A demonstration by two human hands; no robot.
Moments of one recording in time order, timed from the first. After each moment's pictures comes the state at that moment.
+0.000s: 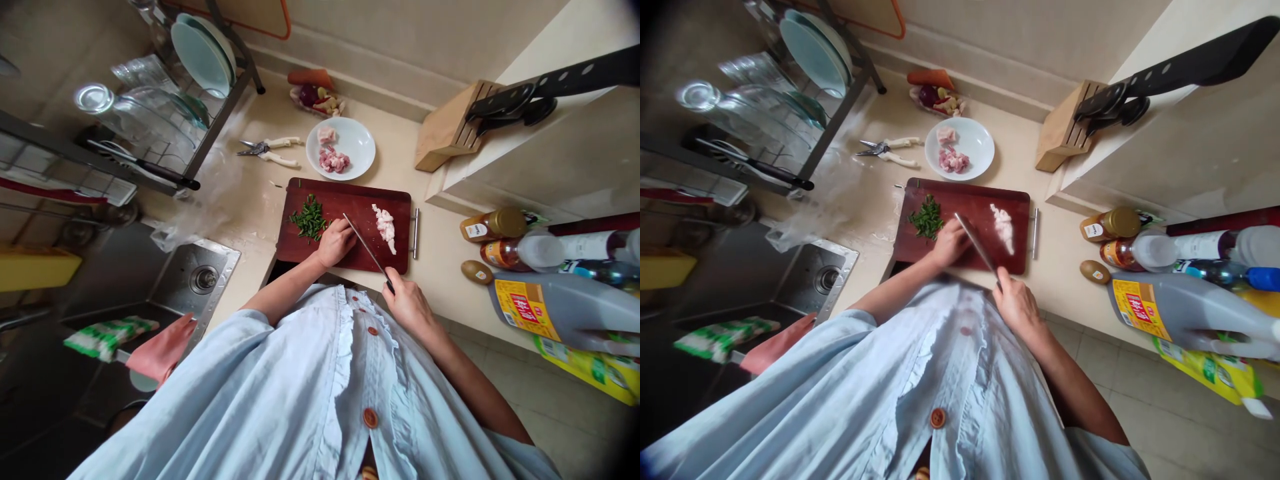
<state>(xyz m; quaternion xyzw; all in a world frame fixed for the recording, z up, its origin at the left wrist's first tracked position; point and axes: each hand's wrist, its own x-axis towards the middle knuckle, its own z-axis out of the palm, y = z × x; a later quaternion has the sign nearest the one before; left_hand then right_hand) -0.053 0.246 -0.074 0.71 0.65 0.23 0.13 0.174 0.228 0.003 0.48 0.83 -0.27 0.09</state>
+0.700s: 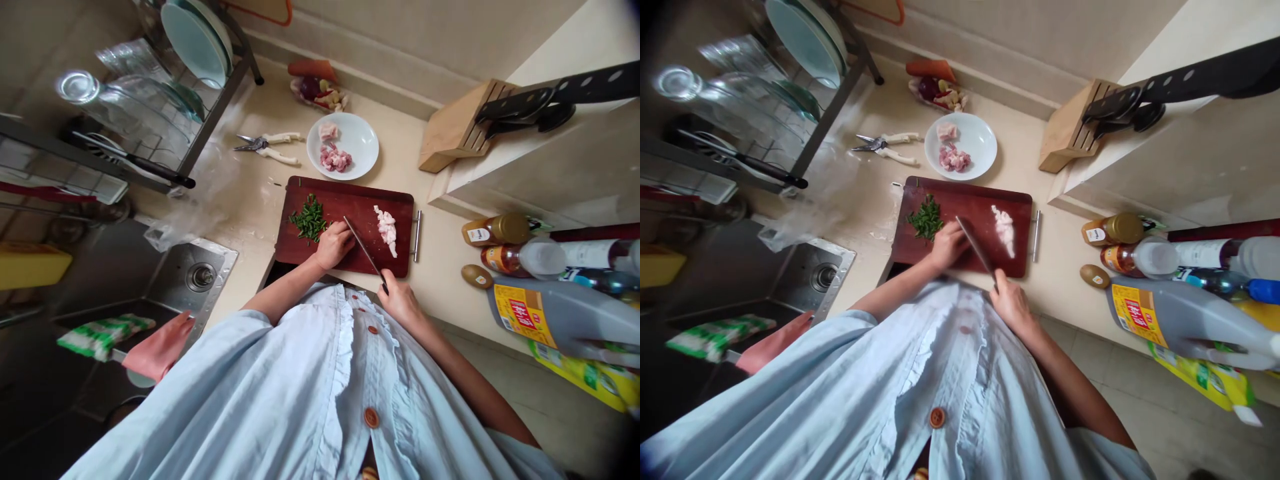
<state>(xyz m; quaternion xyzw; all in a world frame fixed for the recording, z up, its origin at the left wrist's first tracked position) -0.055 0.243 -0.086 0.69 0.65 0.28 0.10 0.156 0.239 -0.018 0.49 0.81 -0.29 0.14</state>
